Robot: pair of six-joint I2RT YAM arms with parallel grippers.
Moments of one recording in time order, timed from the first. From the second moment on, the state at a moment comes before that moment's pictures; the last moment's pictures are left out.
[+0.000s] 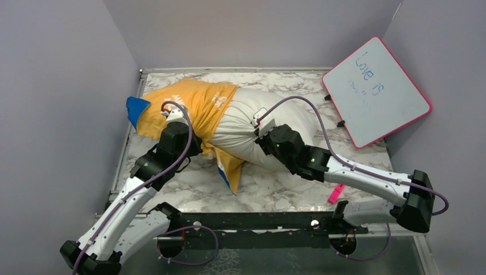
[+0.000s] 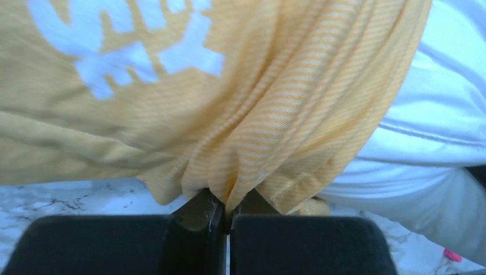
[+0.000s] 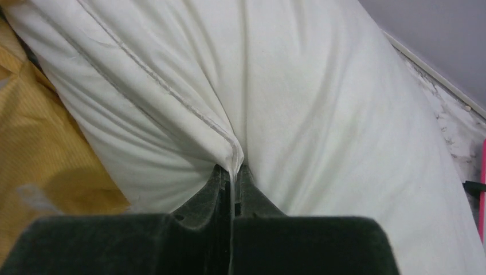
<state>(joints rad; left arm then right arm) -0.53 0.78 0.83 -0.59 -0.24 -0.55 1.04 1.26 0.98 -0.09 0.45 -0.12</state>
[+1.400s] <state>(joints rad) -0.12 1.14 1.08 -0.68 0.20 -0.34 0.99 1.02 0.83 -0.35 0.12 0.27</state>
